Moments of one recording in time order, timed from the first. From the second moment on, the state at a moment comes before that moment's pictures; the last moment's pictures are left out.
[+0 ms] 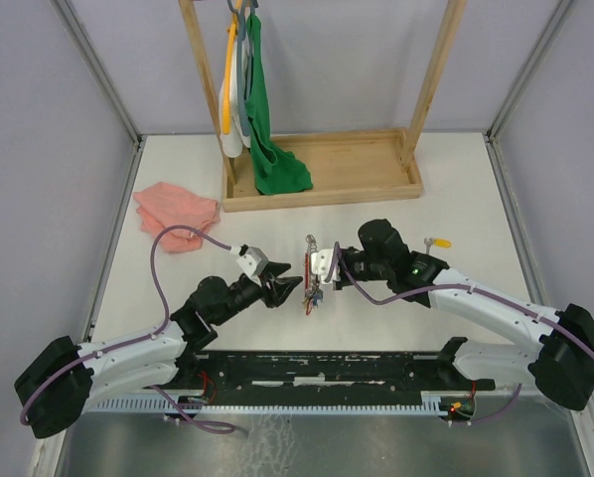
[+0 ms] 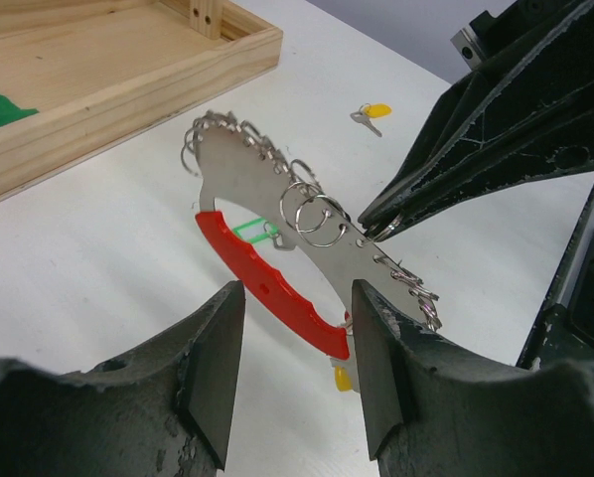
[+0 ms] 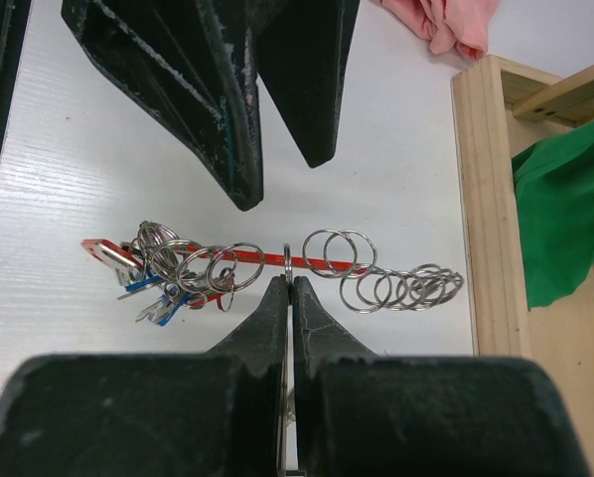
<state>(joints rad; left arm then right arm) -0.88 0.86 0.17 0.69 0.03 -0.18 0.84 1.16 0.76 -0.12 -0.47 -0.77</state>
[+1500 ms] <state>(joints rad) -0.85 0.89 0.13 0.93 0.31 0.14 0.74 1.13 0.49 0.52 -0.77 -0.33</state>
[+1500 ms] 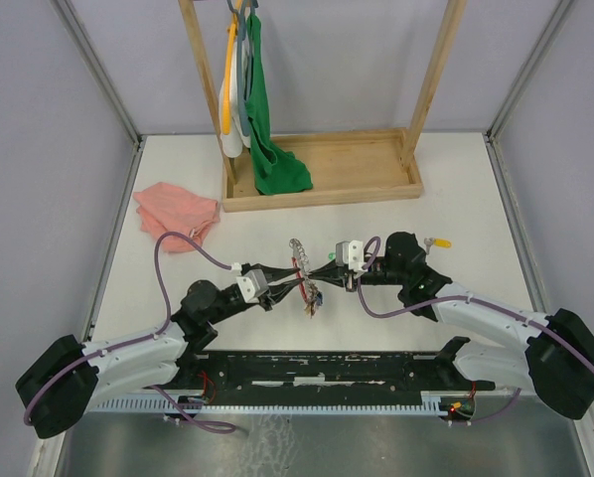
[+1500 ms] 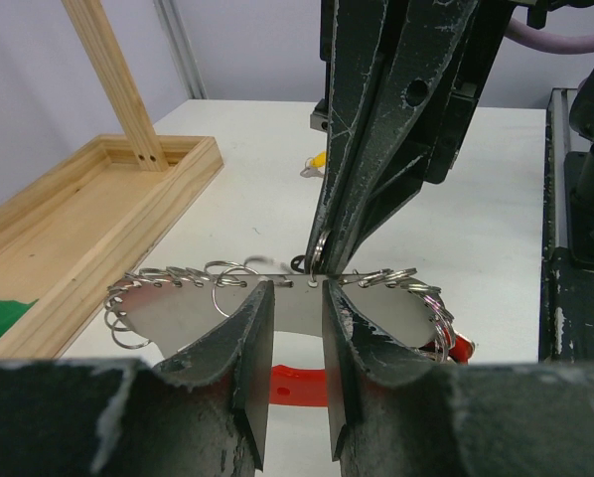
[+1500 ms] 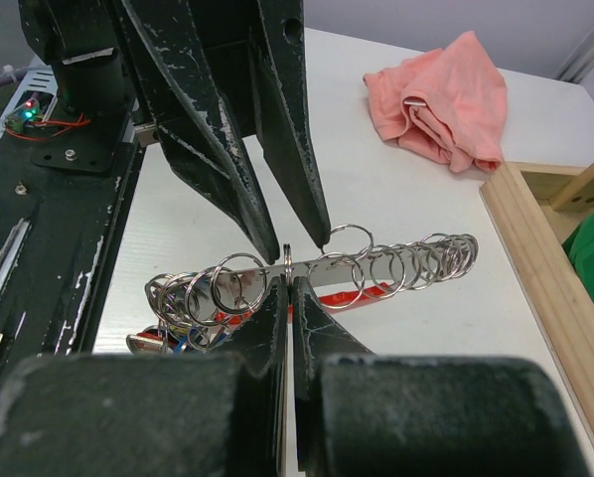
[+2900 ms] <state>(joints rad) -0.80 0.96 0.28 0.56 0.51 0.14 0.73 1.22 0.61 0.18 -0.85 -0.53</state>
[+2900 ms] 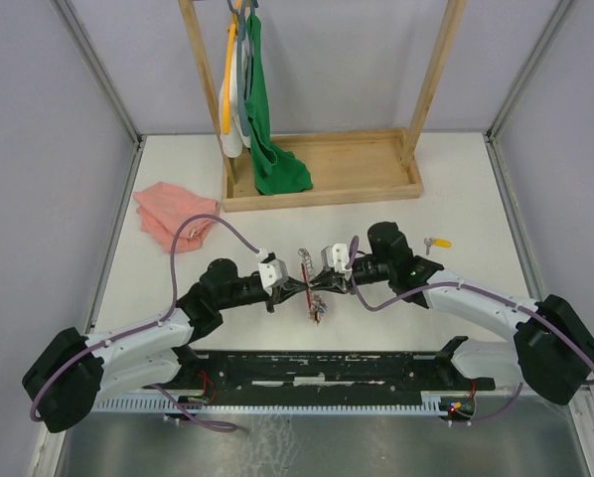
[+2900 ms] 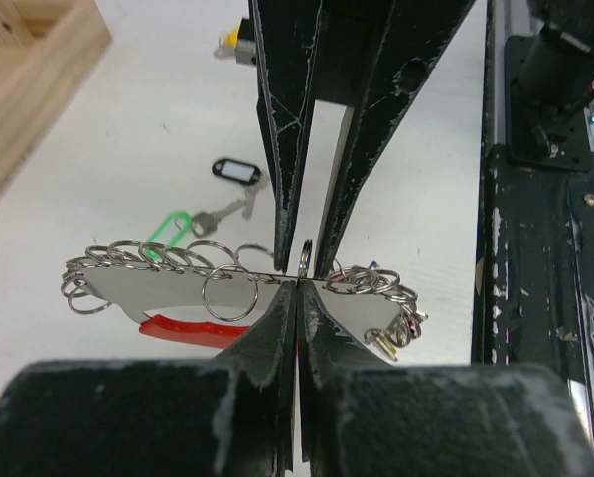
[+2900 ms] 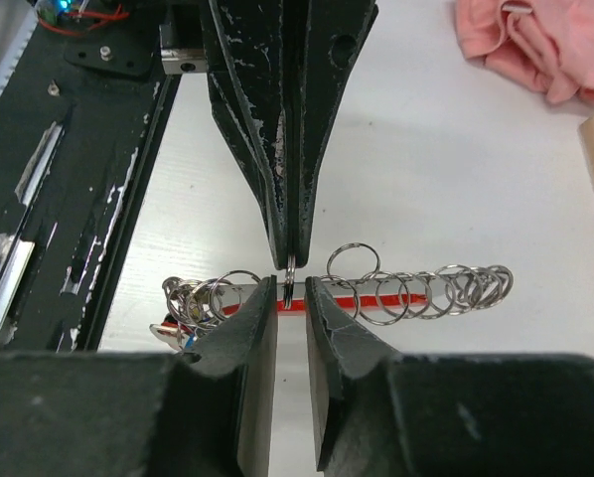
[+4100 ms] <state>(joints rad) -0.80 1.08 0.41 0.26 0.53 0.19 0.74 1.37 0.70 0.00 -0.84 -0.61</state>
